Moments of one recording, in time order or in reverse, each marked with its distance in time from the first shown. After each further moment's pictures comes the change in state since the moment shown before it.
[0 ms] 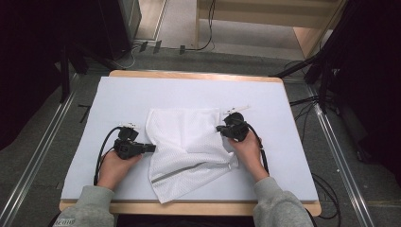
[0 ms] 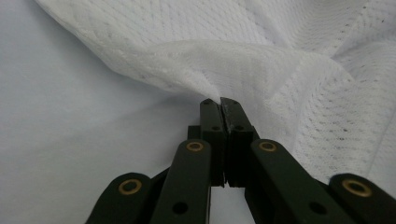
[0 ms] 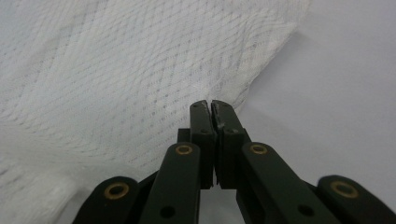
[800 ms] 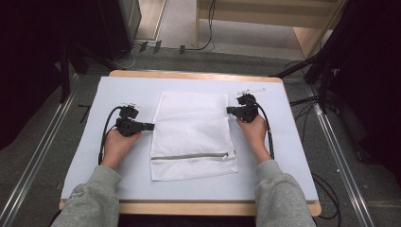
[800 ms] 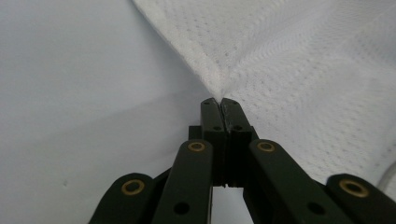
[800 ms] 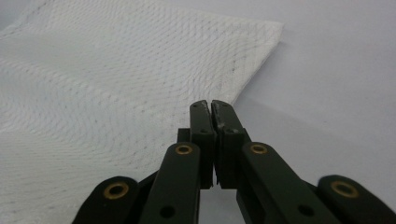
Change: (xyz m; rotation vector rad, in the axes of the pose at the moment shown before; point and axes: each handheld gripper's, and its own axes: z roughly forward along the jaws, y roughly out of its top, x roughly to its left) left arm 0.042 0.057 0.021 -0.005 0.063 -0.007; right arm -0.066 0.032 0.006 -0.110 -0.025 0.157
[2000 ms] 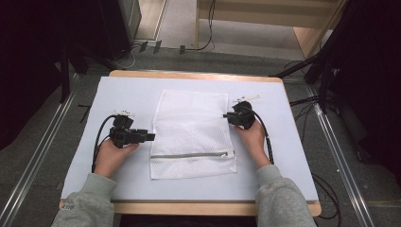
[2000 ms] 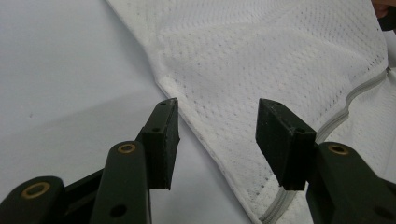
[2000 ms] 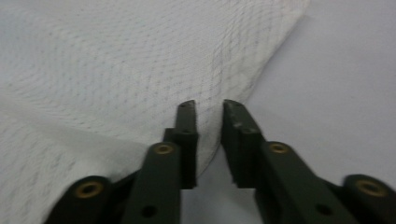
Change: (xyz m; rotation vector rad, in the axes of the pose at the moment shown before) left arm -0.027 -0.032 -0.034 -0.048 -0.039 0.015; right arm 0.015 -0.018 0.006 0.035 -0.056 -0.110
